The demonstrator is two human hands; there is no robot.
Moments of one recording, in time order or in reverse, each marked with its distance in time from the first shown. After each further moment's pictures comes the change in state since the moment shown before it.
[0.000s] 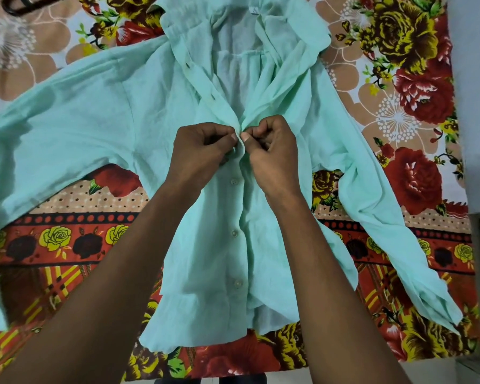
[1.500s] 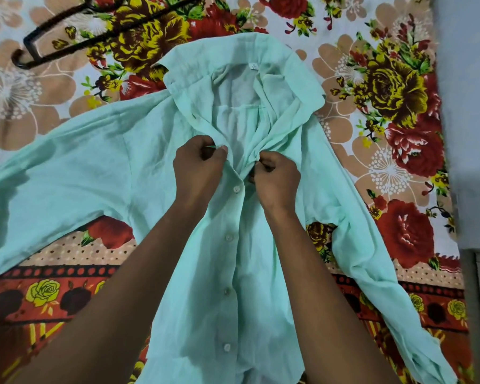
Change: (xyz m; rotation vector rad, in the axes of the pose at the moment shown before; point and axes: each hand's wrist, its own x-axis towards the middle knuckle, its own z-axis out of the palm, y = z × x) left_hand 0.069 0.021 0.018 0.054 0.237 -0.007; right_hand 0.082 0.012 0.013 -0.202 0.112 0.080
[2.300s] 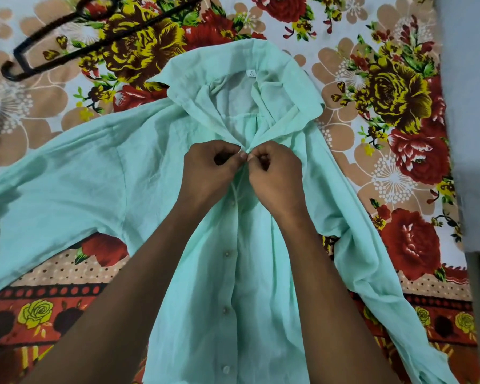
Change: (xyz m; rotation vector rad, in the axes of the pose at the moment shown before) left_hand 0.013 0.018 0.013 0.137 -0.176 0.190; right_hand 0.013 -0.039 -0.020 -0.223 -0.121 -0.219
